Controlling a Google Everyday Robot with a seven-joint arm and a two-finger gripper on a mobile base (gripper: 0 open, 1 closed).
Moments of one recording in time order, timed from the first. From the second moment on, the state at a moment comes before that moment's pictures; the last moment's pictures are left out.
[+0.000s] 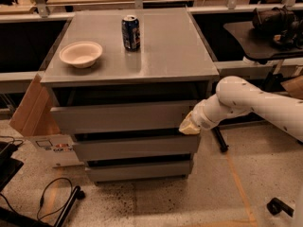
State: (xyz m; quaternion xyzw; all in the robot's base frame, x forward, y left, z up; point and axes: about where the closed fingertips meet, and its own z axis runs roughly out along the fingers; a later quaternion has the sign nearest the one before) arm 0.623 -0.136 0.638 -0.59 0.76 0.11 0.26
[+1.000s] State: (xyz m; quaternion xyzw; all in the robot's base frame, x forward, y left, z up) arm 0.688 -0.172 0.653 -0.55 0.78 0.08 0.27
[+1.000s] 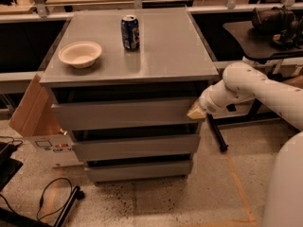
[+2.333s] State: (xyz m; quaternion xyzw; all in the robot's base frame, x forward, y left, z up) arm 0.488 -0.215 0.766 -0.71 0.70 0.00 0.10
